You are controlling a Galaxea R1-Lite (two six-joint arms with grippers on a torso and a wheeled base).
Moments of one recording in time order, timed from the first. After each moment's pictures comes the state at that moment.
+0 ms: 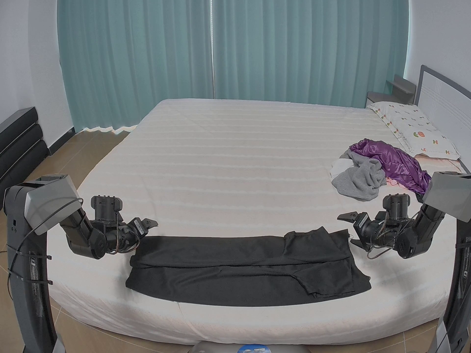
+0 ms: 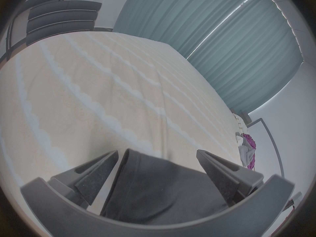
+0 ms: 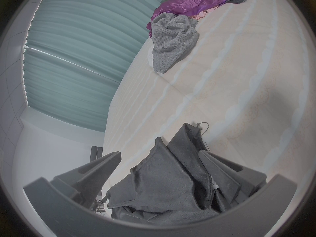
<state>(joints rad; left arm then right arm) 0.00 2.42 -0.97 -0.77 -0.19 -0.65 0.01 2.35 -0.80 -0.94 0.33 0.91</state>
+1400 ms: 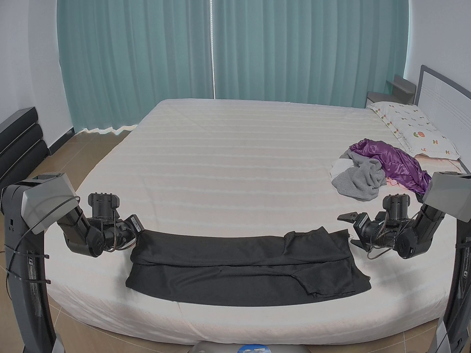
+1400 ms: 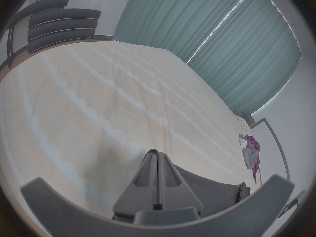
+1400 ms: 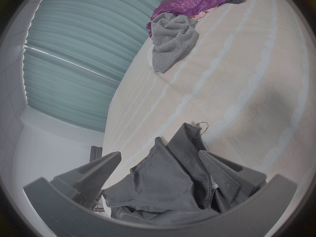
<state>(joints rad) 0.01 2.40 -0.96 -0.78 -0.14 -0.61 0.02 2.35 -0.79 -0.94 0.33 0.90</state>
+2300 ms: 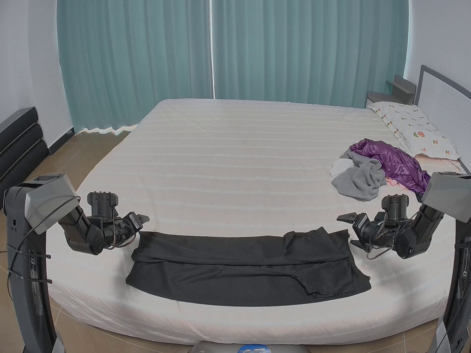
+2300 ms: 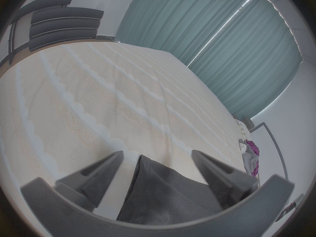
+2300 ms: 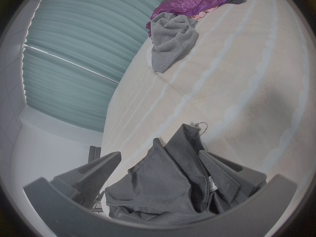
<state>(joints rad) 0.03 2.43 -1.01 -0.78 -0.15 -0.63 0.02 2.36 -0.80 -0.94 0.32 0.90</state>
